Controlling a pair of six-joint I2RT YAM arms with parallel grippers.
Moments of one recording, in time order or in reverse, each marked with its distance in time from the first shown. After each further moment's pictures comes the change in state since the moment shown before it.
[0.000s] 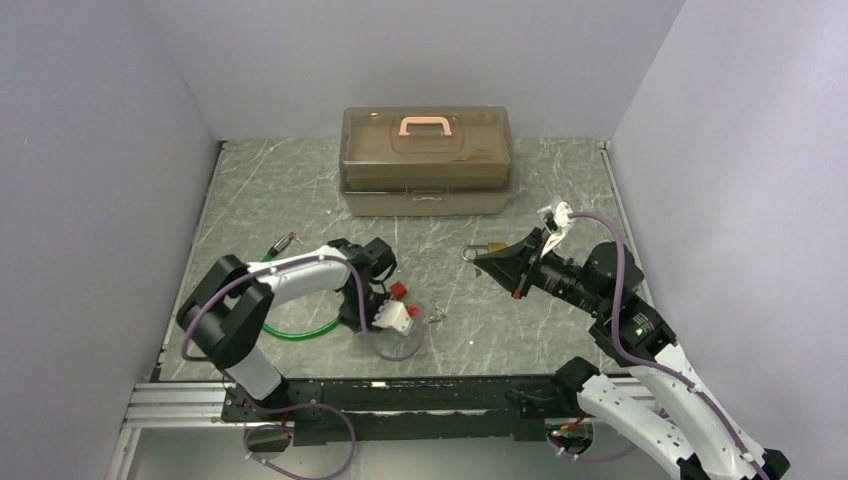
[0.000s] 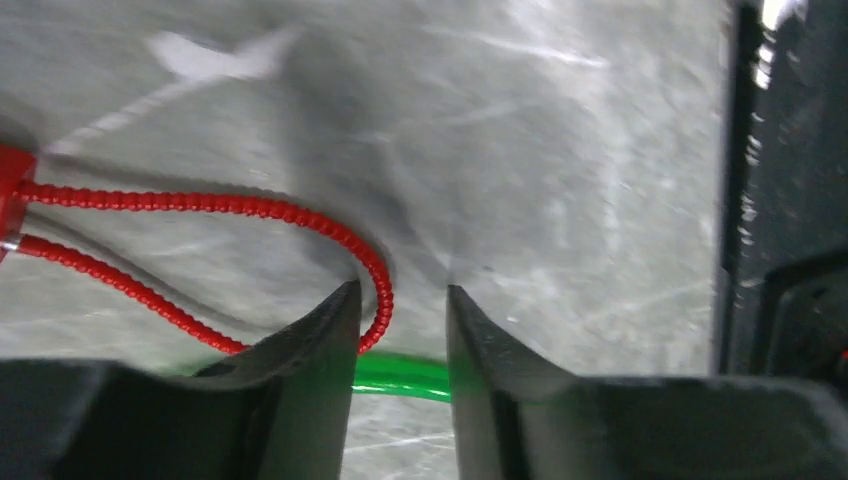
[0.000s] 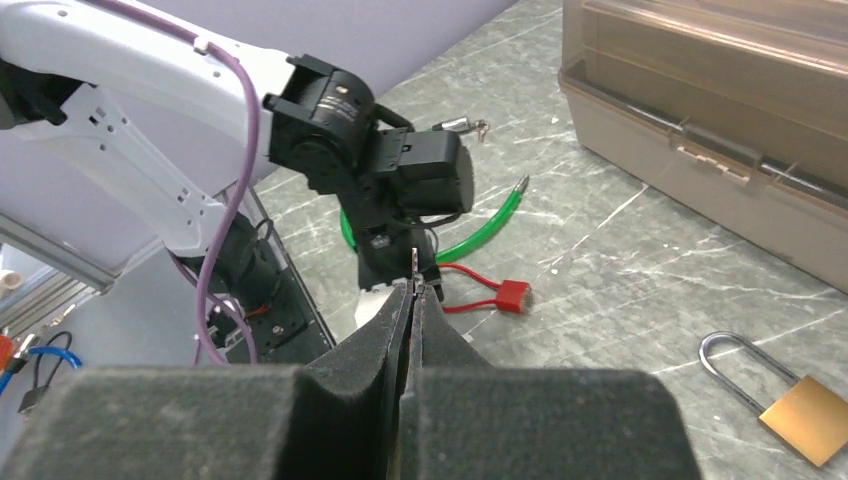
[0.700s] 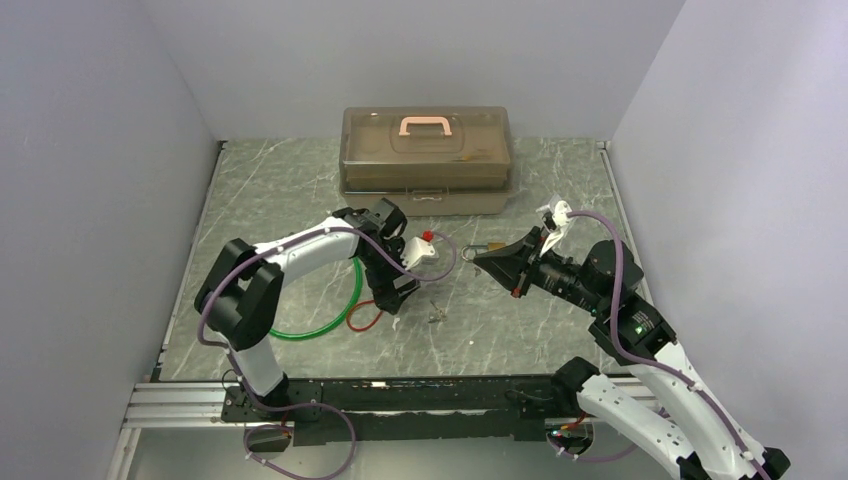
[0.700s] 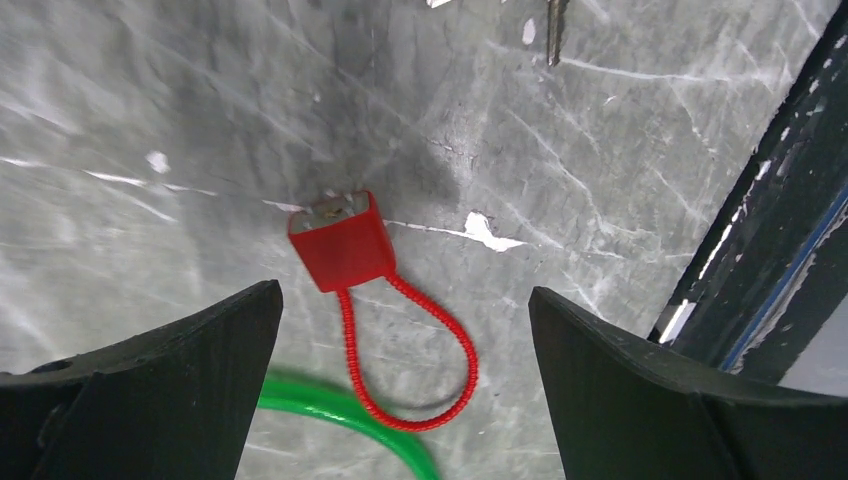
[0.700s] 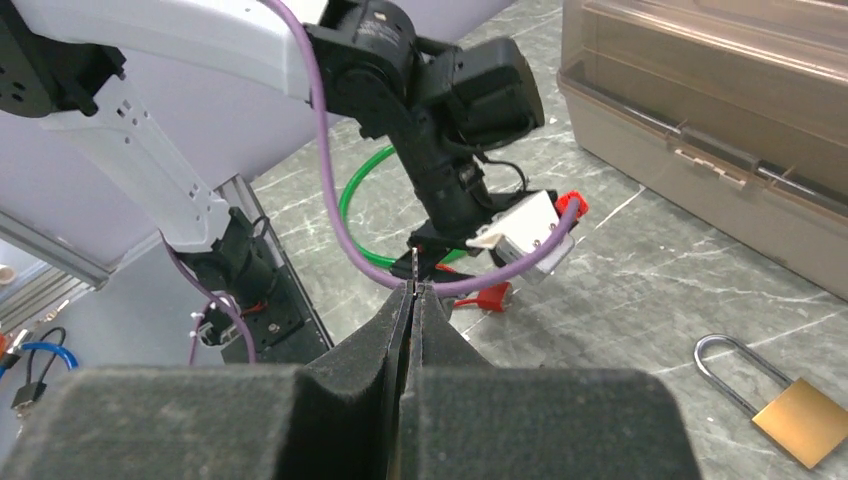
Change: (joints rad) left arm 0.073 0.075 0.249 0.081 0.138 -0.623; right arm -0.001 0.019 0.009 -0.003 -0.007 -0.008
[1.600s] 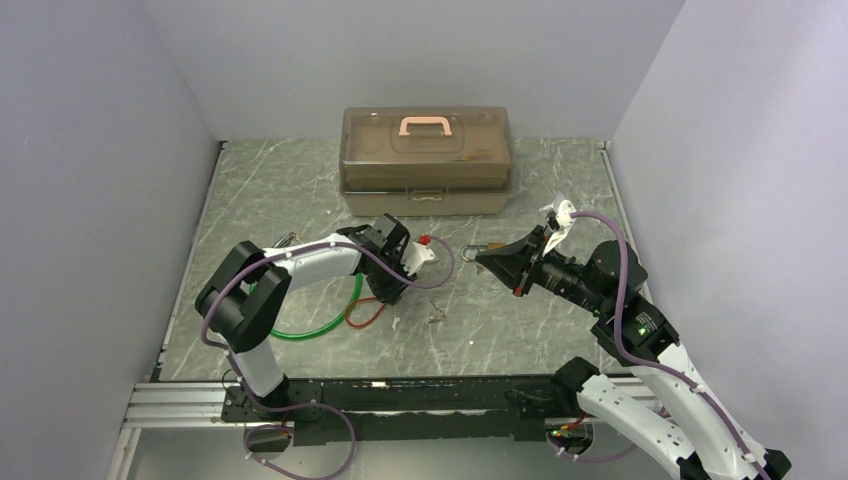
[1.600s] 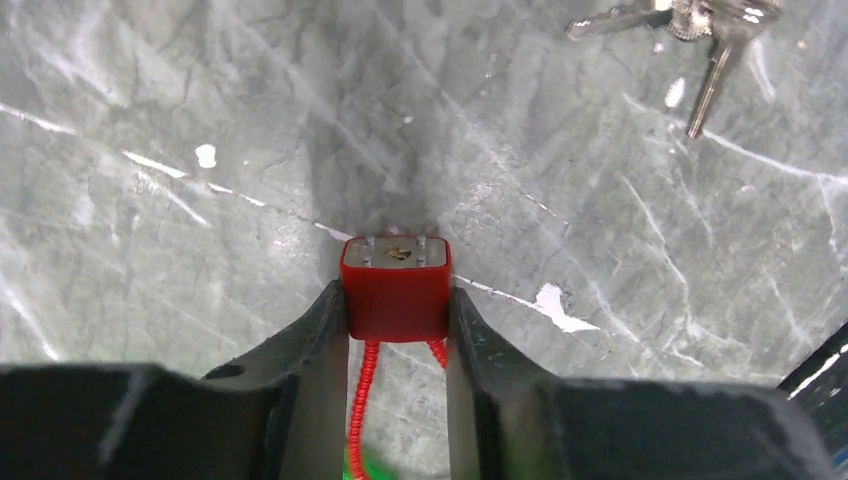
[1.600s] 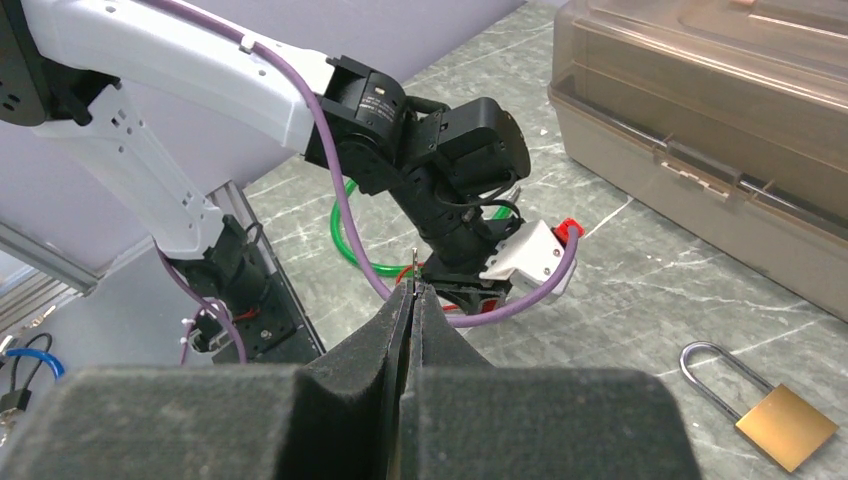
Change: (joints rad) left arm -0.042 0.021 -0.172 0.282 -0.181 -0.221; right arm 0.000 -0.006 0.018 -0.004 0.012 -0.023
